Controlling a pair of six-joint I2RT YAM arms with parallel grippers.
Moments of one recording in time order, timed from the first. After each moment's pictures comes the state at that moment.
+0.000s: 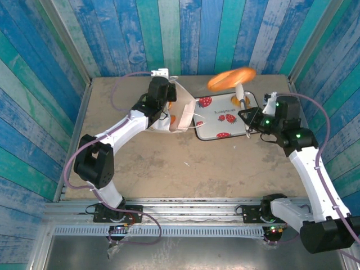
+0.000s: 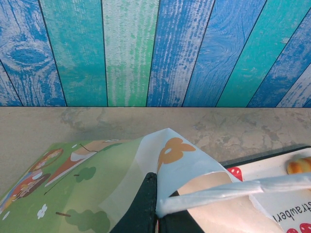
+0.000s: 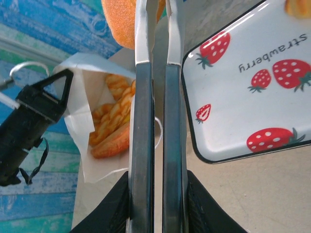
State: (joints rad) left arm -0.50 1.69 1.30 0.03 -0.30 -0.27; right arm 0.13 1.02 1.03 -0.59 -0.44 0.69
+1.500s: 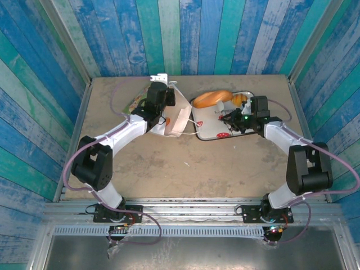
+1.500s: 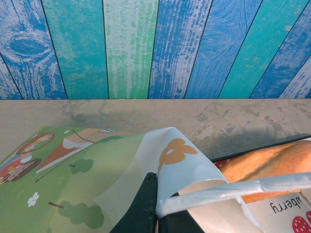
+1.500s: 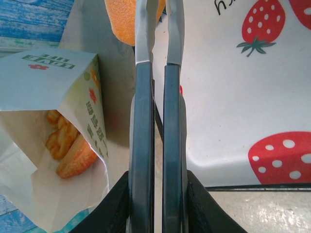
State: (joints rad) left arm -0.50 1.66 1.20 0.10 -0.28 -0.26; right arm 0.15 1.57 0.94 -0.17 -0.61 0.85
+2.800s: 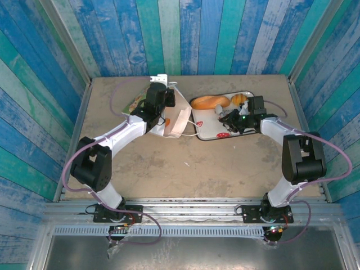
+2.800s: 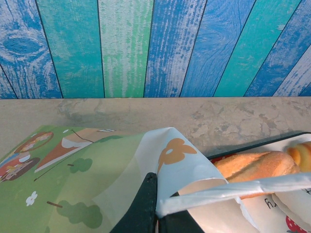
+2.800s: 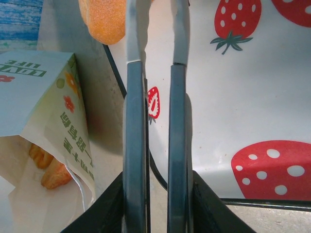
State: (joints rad) left arm -0.50 1.64 1.19 0.10 -0.26 -0.26; right arm 0.14 1.68 0.99 -0.21 -0.62 0.84
